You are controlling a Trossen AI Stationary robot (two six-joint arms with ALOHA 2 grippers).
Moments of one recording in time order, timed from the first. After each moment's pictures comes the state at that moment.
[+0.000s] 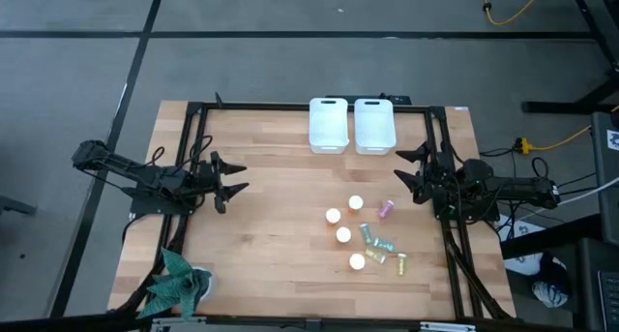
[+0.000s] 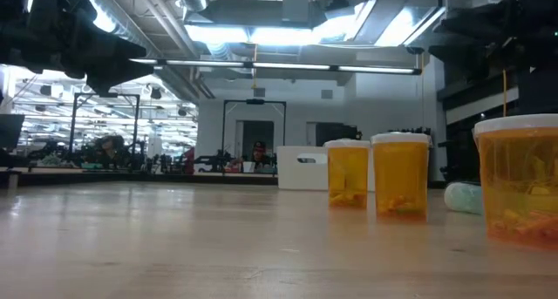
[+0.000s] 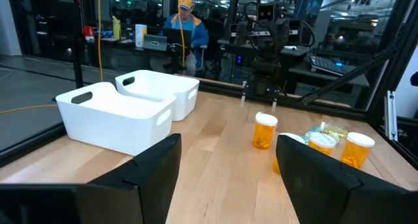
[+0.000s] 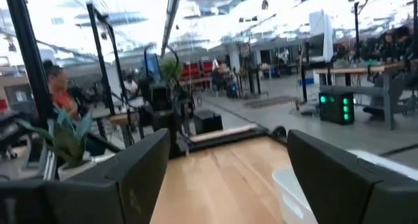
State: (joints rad) left arm -0.29 0.23 0.01 0.22 -0.57 -0.15; right arm 0.00 0.01 0.02 0.22 0.24 0.12
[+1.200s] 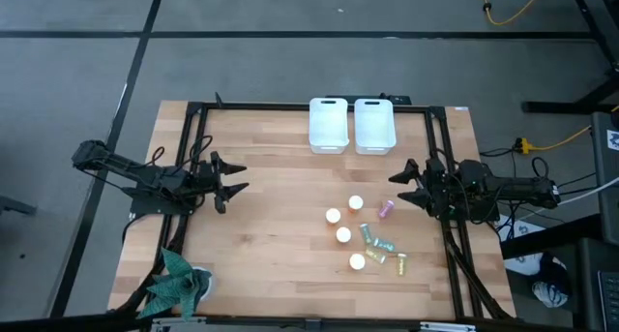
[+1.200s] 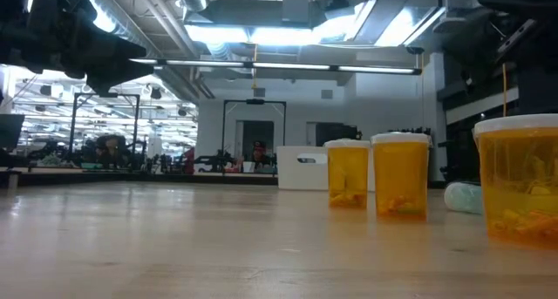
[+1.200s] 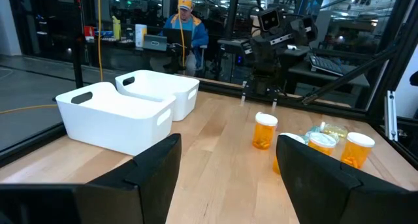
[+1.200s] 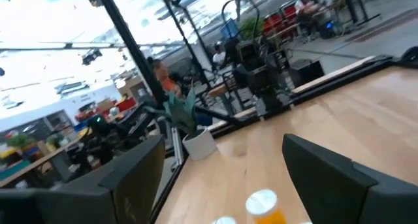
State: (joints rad) left arm -0.29 0.23 0.01 0.22 -0.57 -0.15; right arm 0.00 0.01 0.02 0.15 -0.16 0.51
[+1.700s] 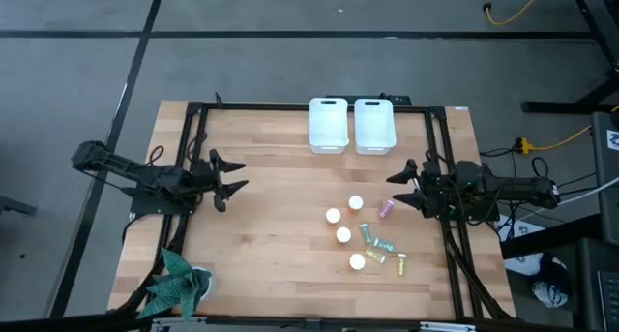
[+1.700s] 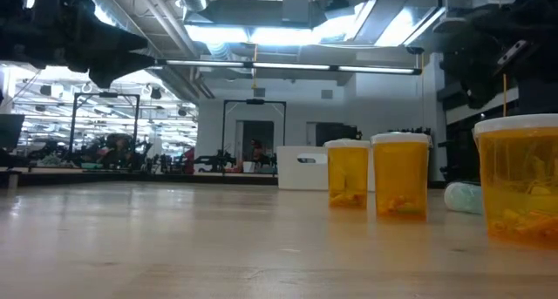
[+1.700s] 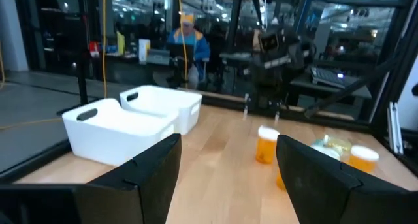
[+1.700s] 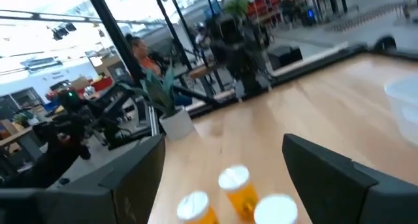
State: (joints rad) left arm -0.28 0.23 0.01 0.29 -0.57 -0.10; right arm 0.00 0.01 0.02 0.04 -0.11 0.44
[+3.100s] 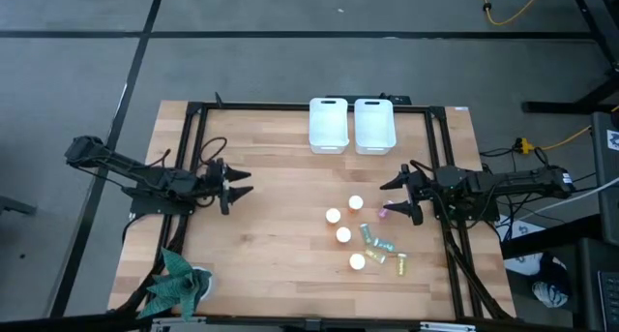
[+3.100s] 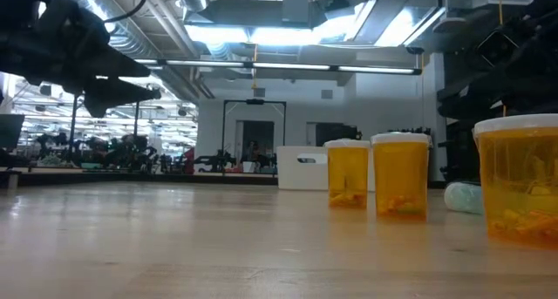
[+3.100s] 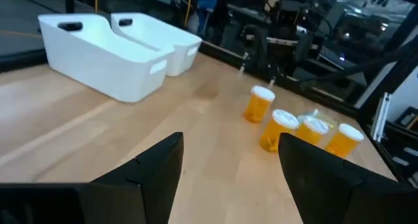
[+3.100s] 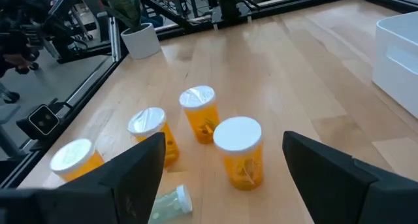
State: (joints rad) left arm -0.28 0.40 0.01 0.23 -0.53 -0.45; right arm 0.05 0.26 0.02 0.01 -0.07 0.23
